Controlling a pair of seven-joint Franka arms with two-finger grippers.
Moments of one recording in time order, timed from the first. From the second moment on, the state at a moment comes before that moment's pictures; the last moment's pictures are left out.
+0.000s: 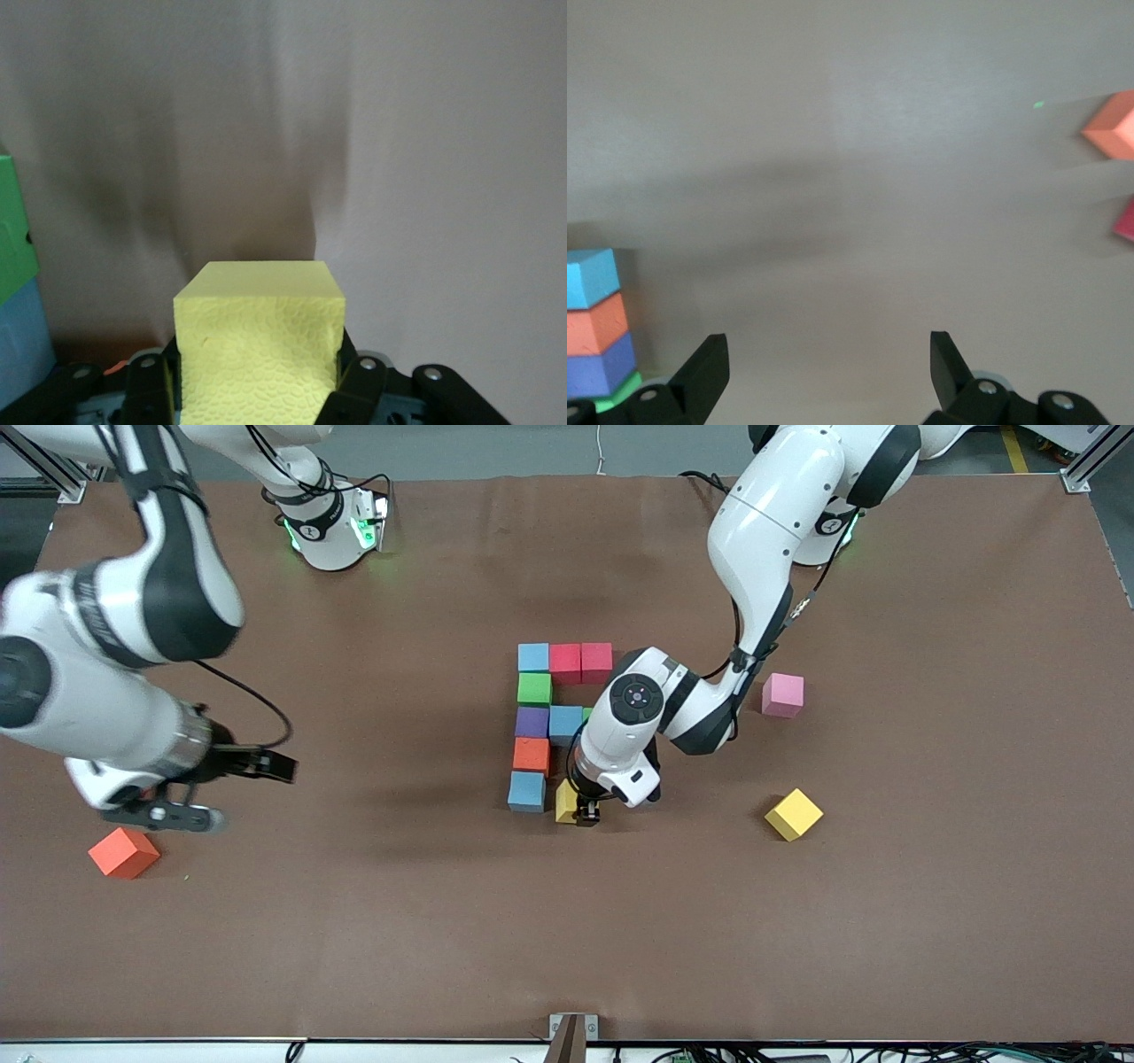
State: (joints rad) left arm -0.66 0.87 -0.06 -1.40 -0.08 2.51 -2.20; right arm -0.01 0.30 0.14 -1.45 -0.03 1.68 0.23
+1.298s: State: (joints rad) left arm -0.68 0.89 -0.07 -1.40 -0.08 2.53 -2.20; right arm -0.16 -0.11 0.15 -1.69 0.08 1.67 0.24
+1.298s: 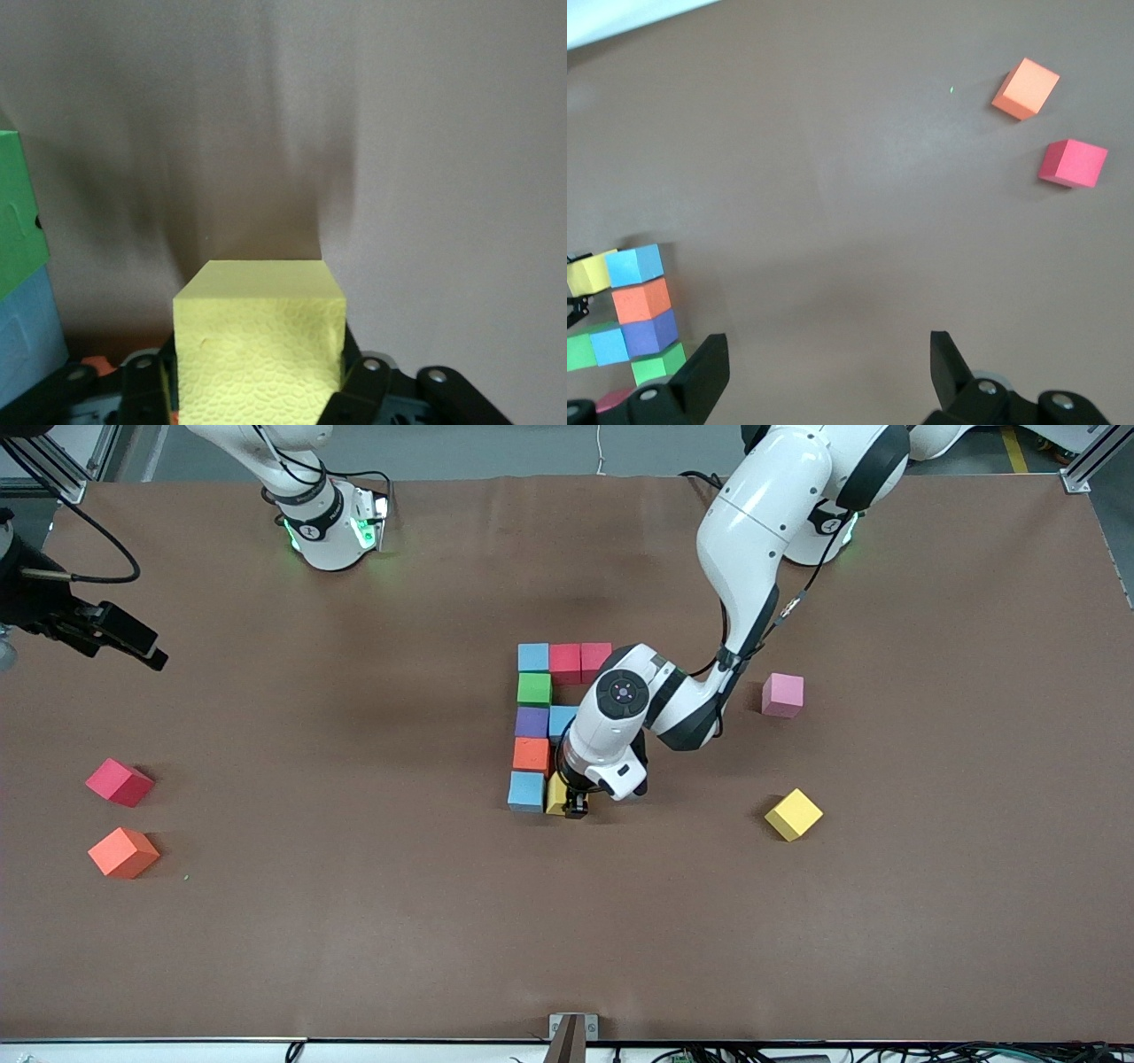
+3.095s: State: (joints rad) left arm -0.29 0.49 -0.05 -1.80 0.15 2.24 -1.36; right arm -0.16 -0.12 0.14 -1.63 0.05 1.53 0.11
